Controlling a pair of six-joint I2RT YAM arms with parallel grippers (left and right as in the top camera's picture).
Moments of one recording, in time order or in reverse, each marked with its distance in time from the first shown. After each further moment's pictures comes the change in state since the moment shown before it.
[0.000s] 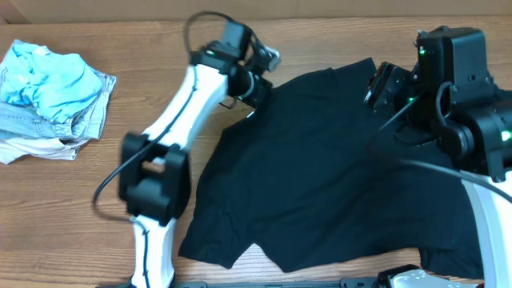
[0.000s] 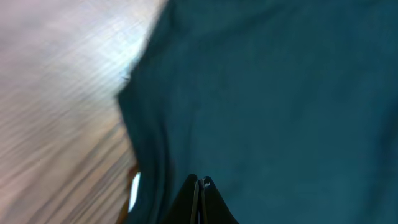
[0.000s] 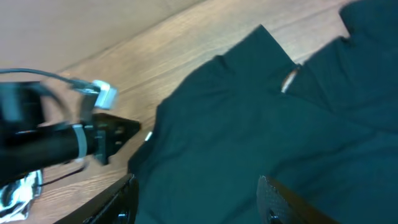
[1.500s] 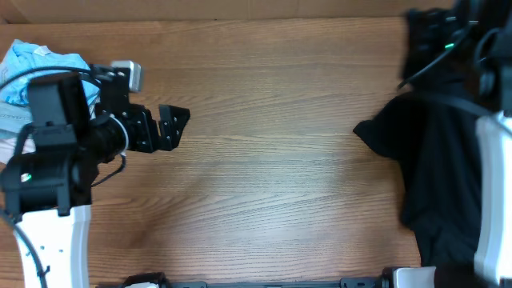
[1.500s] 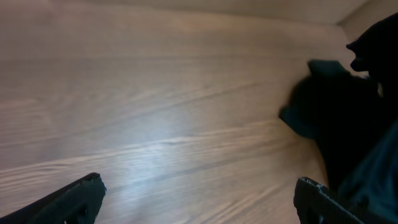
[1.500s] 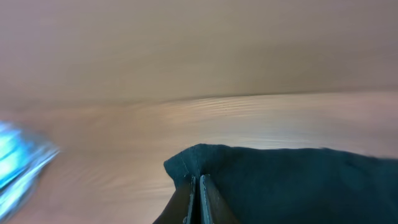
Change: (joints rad) left arm 0.467 -0.991 -0.346 -0.252 0.127 -0.195; right arm -0.230 0.118 -0.006 0.444 -0.359 -0.458
